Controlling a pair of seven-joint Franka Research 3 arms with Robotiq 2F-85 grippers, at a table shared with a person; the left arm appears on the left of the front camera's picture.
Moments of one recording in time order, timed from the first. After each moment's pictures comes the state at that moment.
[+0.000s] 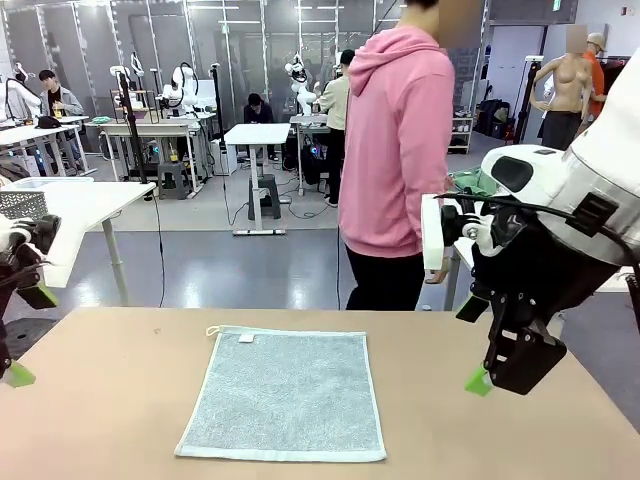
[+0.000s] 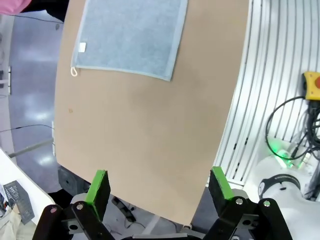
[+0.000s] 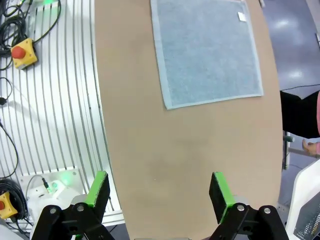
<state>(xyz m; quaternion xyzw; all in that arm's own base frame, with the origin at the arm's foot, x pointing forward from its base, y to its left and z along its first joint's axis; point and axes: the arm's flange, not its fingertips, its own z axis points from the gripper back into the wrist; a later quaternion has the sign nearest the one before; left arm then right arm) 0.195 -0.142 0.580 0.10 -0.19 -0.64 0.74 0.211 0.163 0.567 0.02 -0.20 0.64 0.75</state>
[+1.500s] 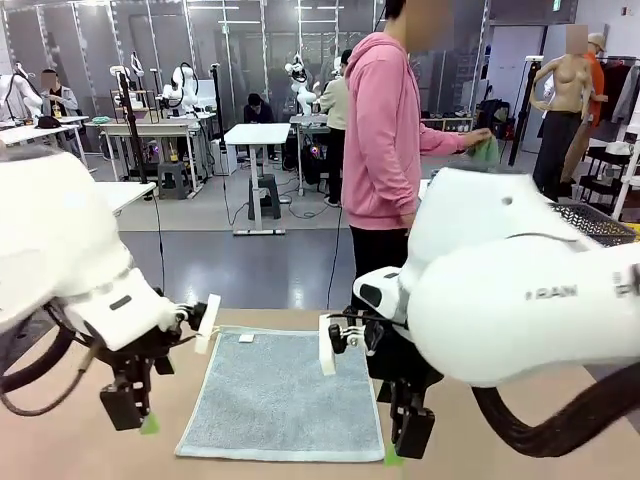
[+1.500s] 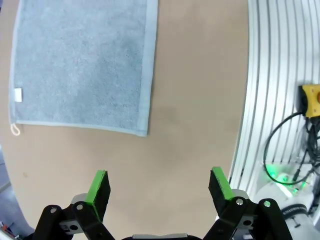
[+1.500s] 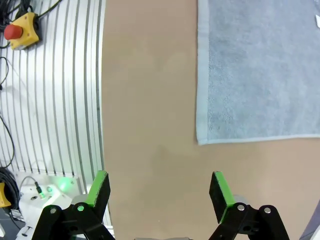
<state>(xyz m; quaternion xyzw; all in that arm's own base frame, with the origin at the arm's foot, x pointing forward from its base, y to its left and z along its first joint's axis) 0.302 -0.220 0.443 0.01 -0.10 -0.69 0.72 0.283 0.250 0.422 0.05 -0.07 0.69 0.71</state>
